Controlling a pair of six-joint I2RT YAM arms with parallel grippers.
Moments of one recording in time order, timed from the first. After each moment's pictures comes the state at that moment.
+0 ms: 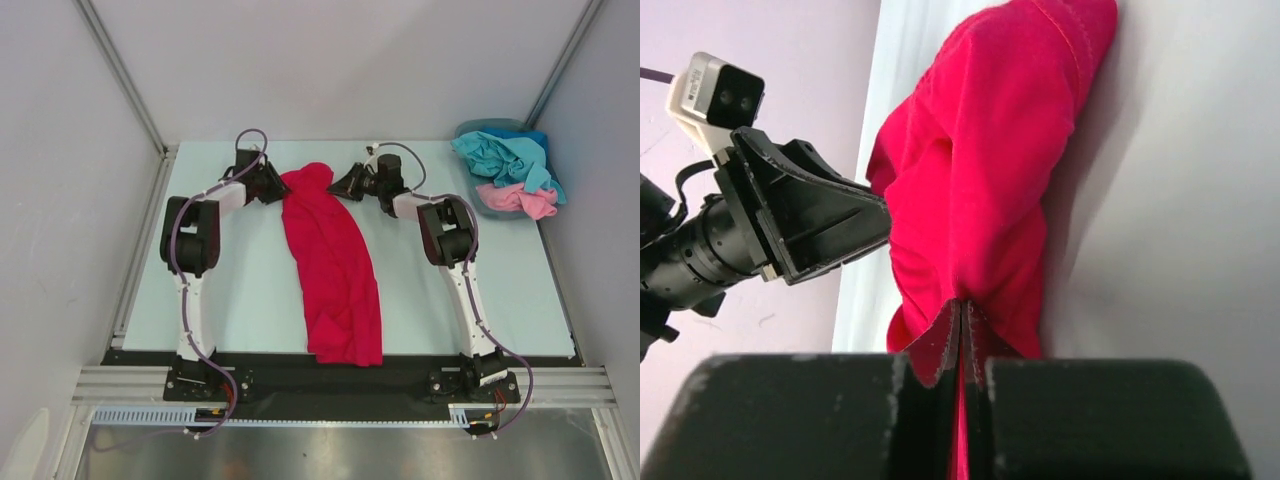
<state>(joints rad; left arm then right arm) -0.16 2.25 1.59 -0.09 0.25 -0.67 0.32 2.60 1.85 0.46 -0.75 0.95</state>
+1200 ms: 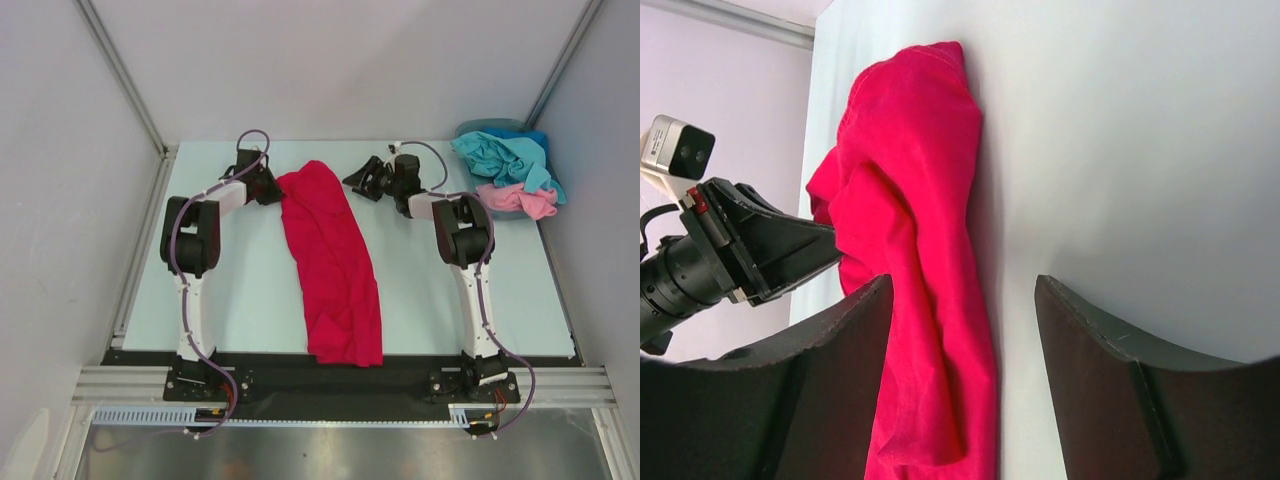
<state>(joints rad) -0.17 2.24 1.61 -0.17 0.19 -0.61 0.25 2.47 1.67 0.47 -0.56 0.86</state>
